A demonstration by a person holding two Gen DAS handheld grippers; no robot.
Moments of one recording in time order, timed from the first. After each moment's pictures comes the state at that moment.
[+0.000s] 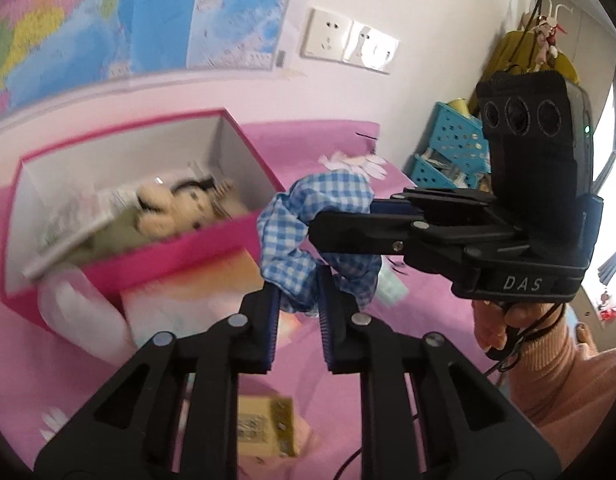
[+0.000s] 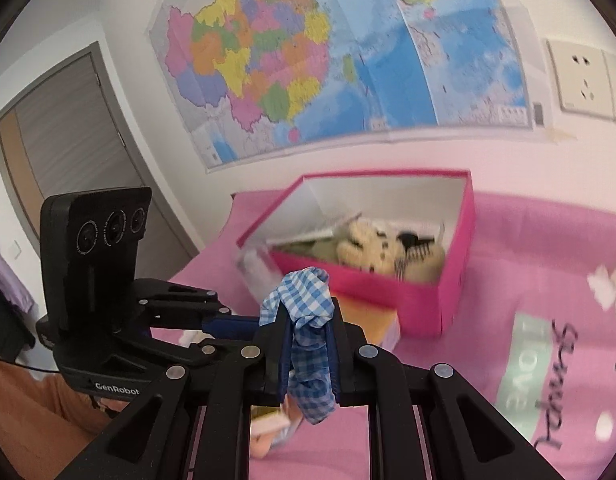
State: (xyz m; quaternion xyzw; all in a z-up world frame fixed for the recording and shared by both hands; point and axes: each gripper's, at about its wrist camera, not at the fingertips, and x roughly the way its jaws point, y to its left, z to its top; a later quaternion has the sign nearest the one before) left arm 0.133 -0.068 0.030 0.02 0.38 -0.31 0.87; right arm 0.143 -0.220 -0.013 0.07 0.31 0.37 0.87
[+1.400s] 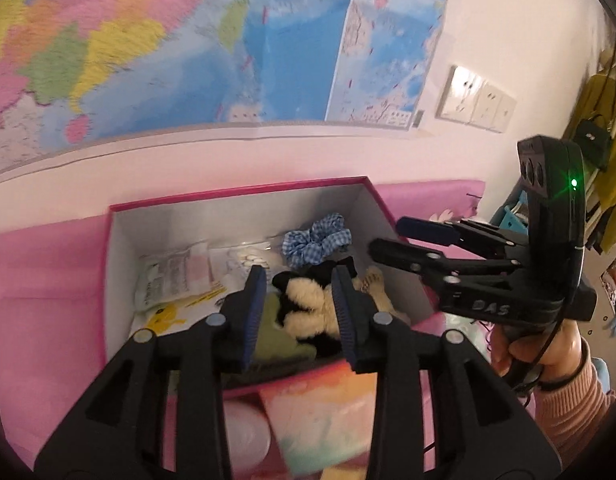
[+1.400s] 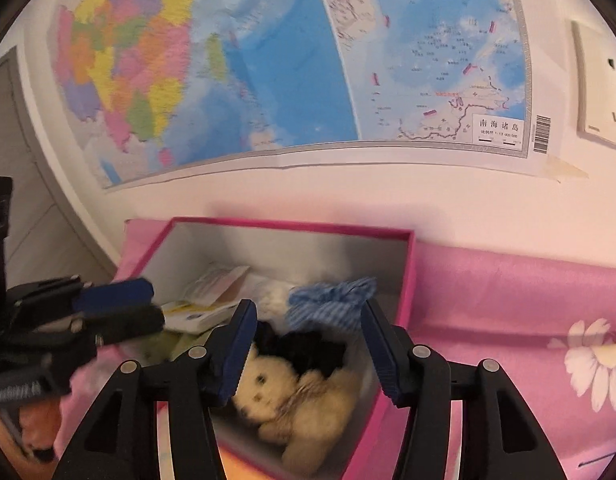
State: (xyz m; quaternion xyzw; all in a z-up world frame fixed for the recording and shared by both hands) left arm 0.214 -0.013 0.068 0.00 0.37 -0.17 0.91; right arm 0.288 -0.196 -0.022 0.05 0.35 0.24 0.90
